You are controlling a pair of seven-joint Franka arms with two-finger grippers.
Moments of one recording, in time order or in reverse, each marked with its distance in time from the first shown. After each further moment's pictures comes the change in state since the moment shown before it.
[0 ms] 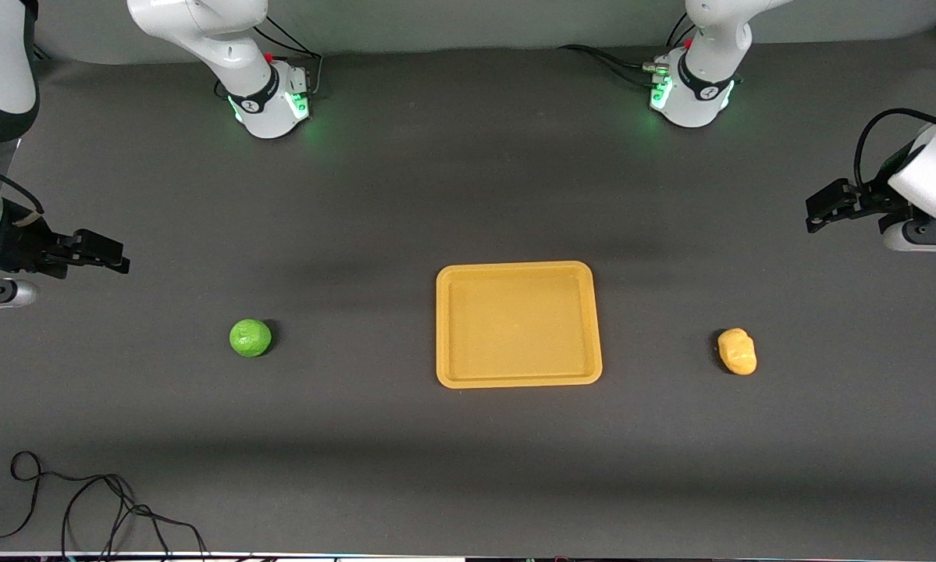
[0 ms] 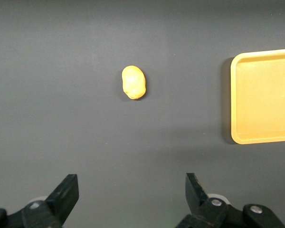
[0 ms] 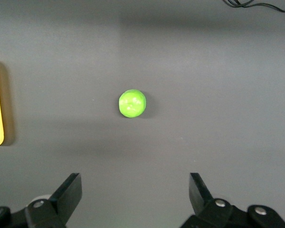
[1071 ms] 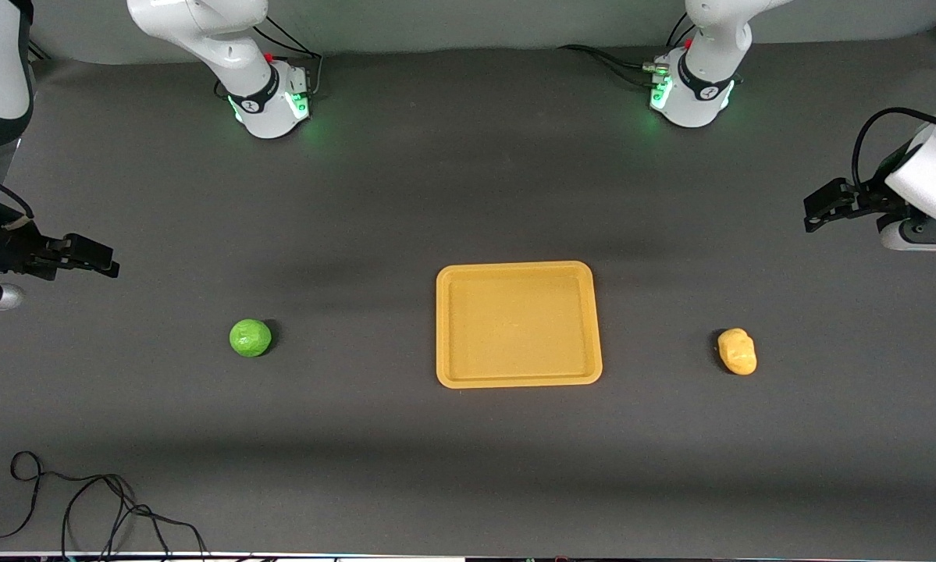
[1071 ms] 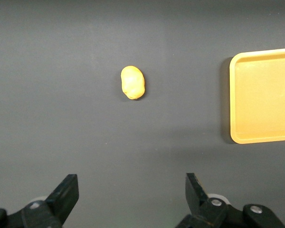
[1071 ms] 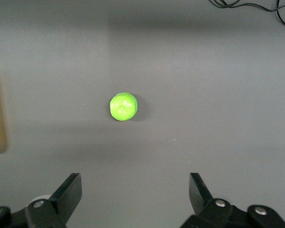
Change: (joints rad) left arm -0.001 -0.001 -0.003 0.000 0.000 0.000 0.000; right arm 0.005 -0.002 -0.032 -0.014 -0.014 0.025 0.007
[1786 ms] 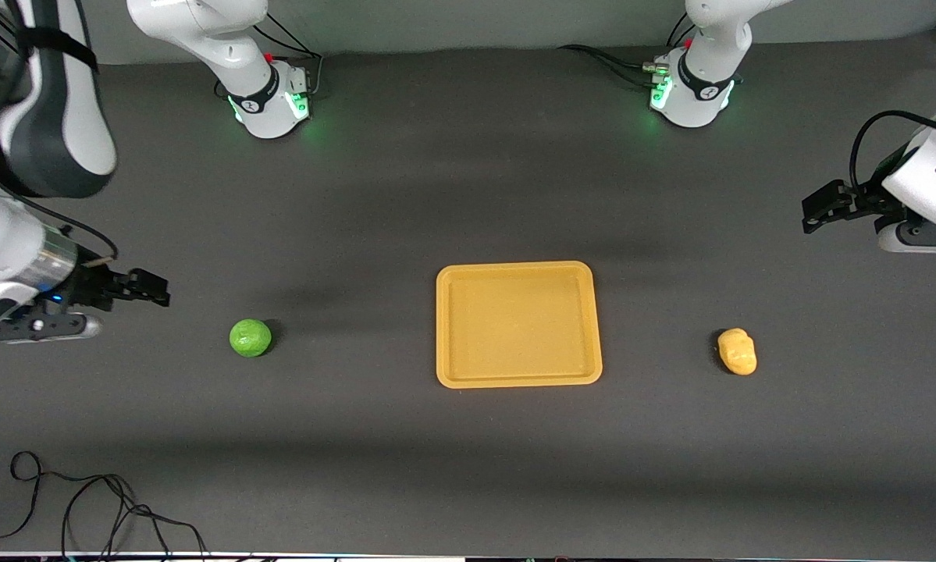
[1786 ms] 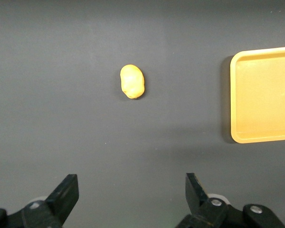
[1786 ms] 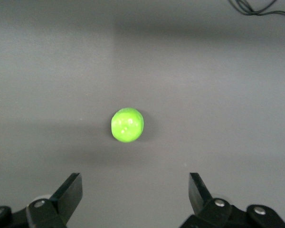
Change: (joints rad) left arm 0.000 0.012 0.000 -0.015 0.001 0.008 0.000; right arm 0.040 0.032 0.007 -0.250 -0.001 0.328 -0.005
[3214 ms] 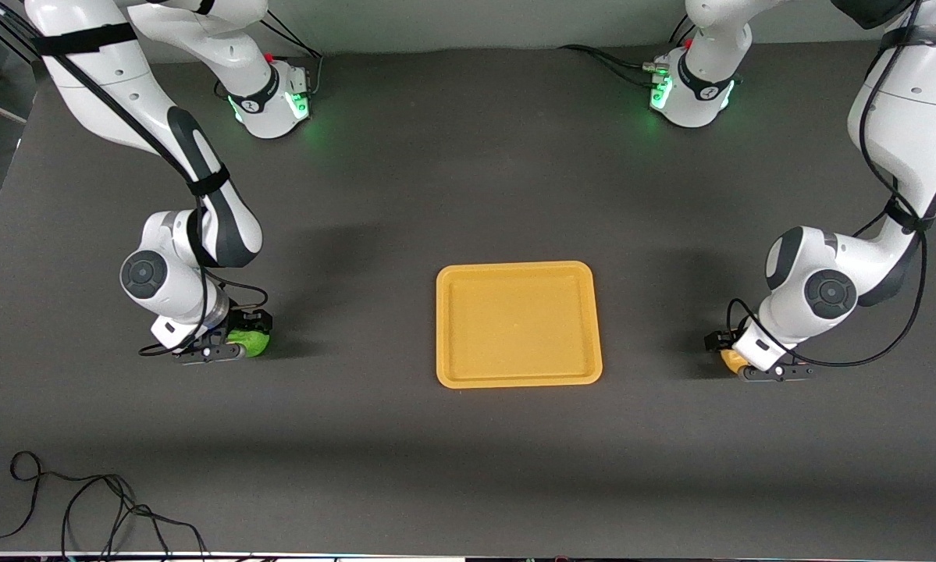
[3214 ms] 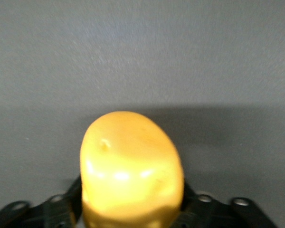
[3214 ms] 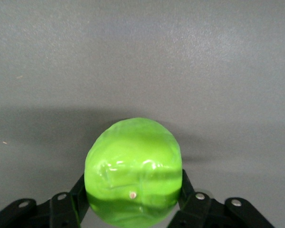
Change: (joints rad) left arm 0.002 0.659 0.036 -0.236 0.480 0.862 -0.368; right arm 0.062 0.311 0.001 -0.295 0.034 0.603 0.011
